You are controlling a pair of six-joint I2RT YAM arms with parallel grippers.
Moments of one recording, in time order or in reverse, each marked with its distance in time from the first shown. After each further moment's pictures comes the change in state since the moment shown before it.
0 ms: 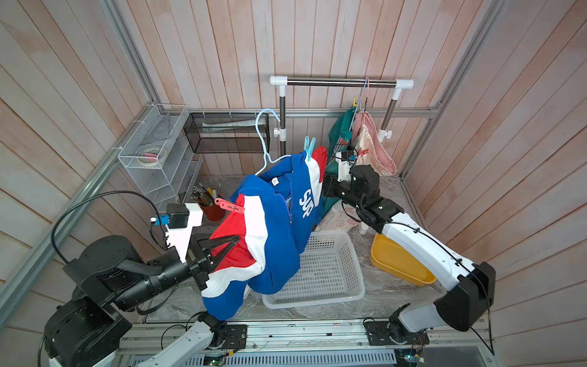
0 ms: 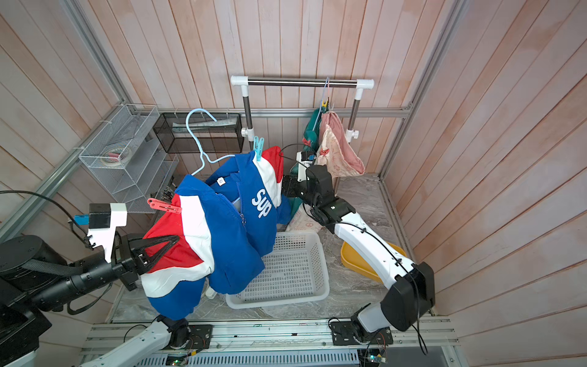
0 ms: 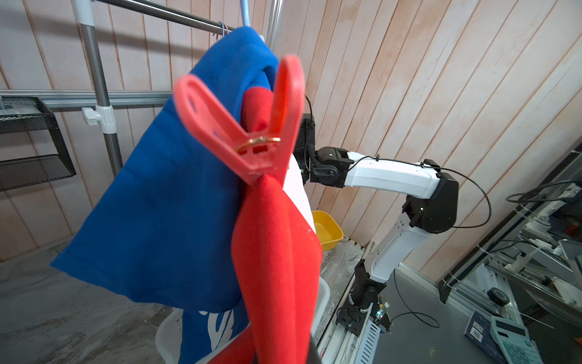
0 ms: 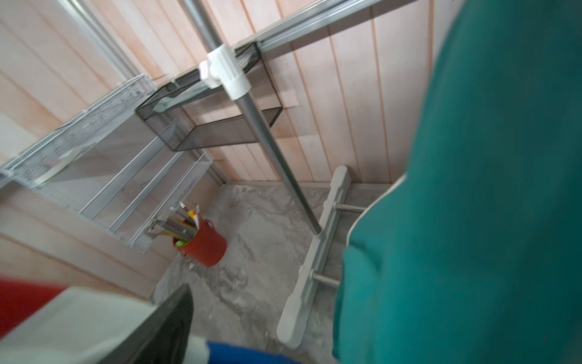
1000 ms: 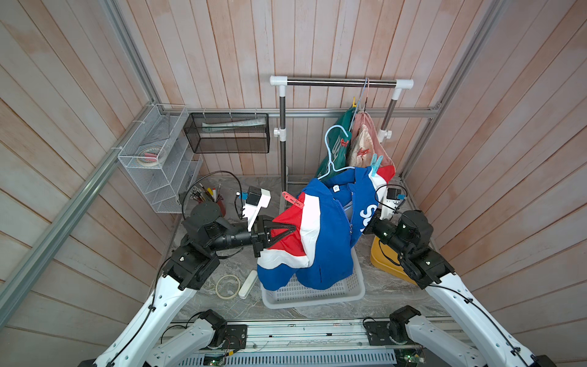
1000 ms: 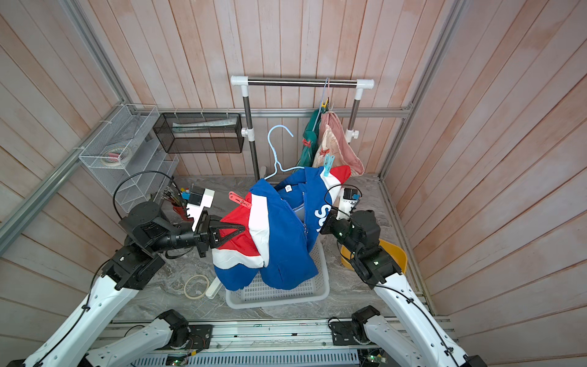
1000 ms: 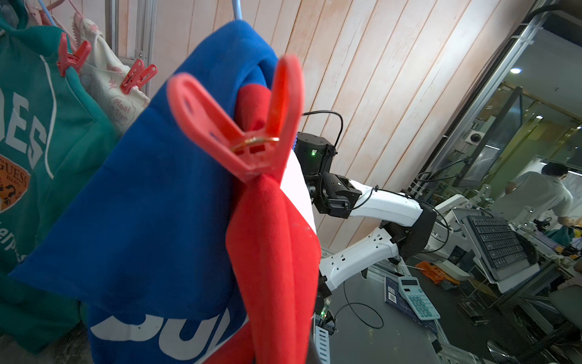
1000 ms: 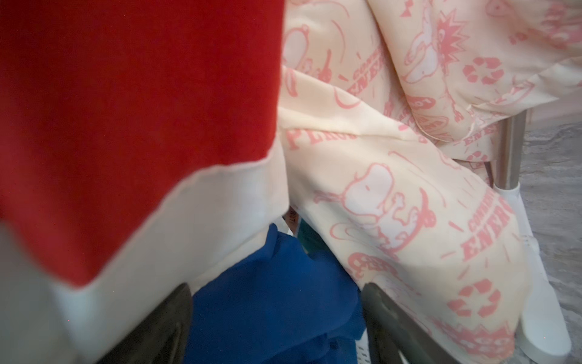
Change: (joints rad) left arm 0.000 0.136 -0.585 0.867 0.440 -0.189; right arm -0.164 -0.533 -0.480 -0.014 -0.062 0.096
